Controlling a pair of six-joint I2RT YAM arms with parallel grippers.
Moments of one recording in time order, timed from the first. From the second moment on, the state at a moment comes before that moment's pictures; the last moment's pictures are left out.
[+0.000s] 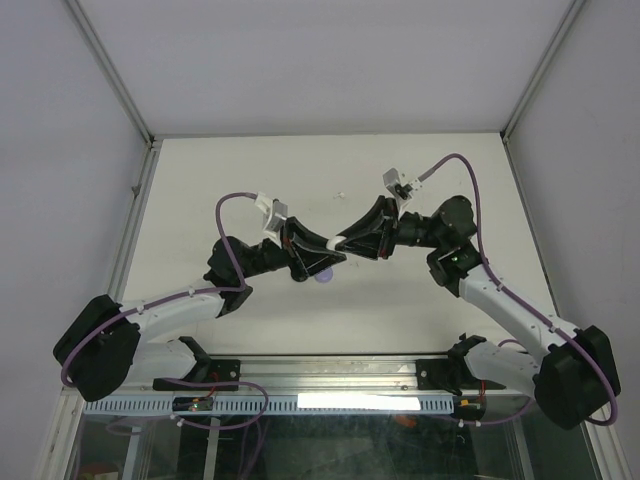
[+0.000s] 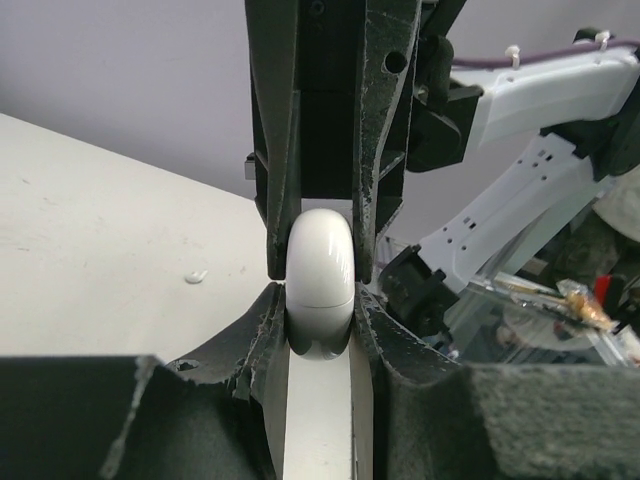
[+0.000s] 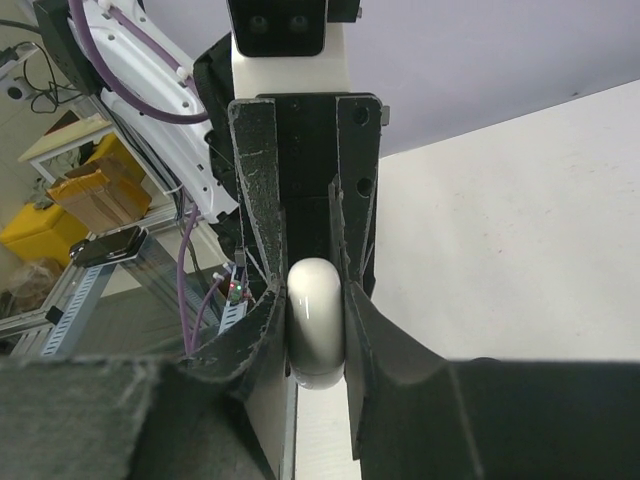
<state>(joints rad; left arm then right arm) -0.77 1.22 0.51 1.10 0.60 -0.60 0.53 1.09 0.70 0.62 -1.00 0.54</state>
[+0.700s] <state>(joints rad) -0.76 1.12 0.47 0.93 0.70 -0.33 0.54 1.06 0.70 0.51 -0.95 0.46</state>
